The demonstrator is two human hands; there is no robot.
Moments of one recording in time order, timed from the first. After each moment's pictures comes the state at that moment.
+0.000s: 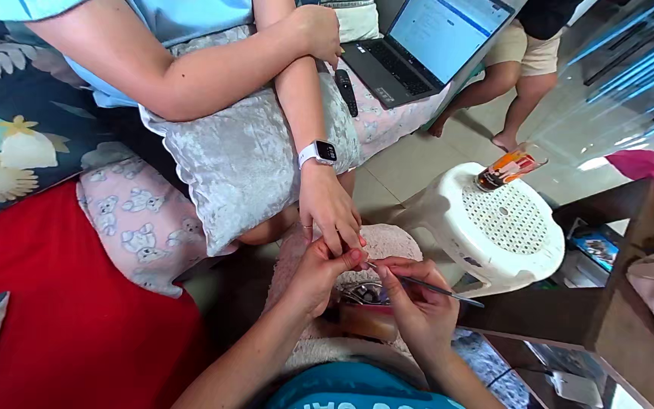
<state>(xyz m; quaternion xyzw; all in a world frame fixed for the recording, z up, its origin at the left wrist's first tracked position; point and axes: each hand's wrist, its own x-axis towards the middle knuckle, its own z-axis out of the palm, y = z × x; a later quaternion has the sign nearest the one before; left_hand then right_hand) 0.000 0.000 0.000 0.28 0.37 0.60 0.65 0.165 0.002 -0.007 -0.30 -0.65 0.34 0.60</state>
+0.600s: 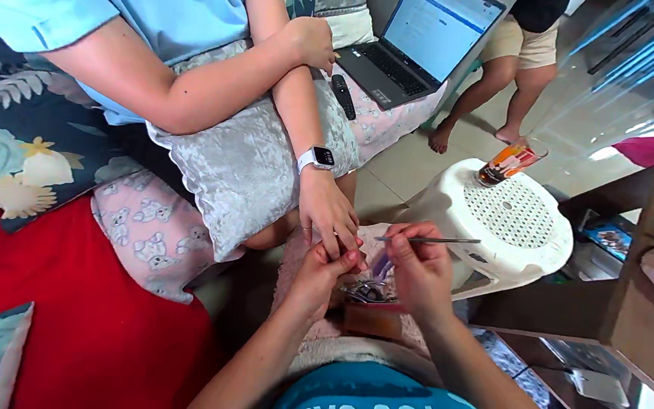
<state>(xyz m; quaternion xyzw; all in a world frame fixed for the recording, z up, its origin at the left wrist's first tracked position) -0.005 -0.006 -0.002 0.29 0.38 0.59 0.65 0.160 0.040 -0.003 -0.24 -0.54 0.52 0.62</state>
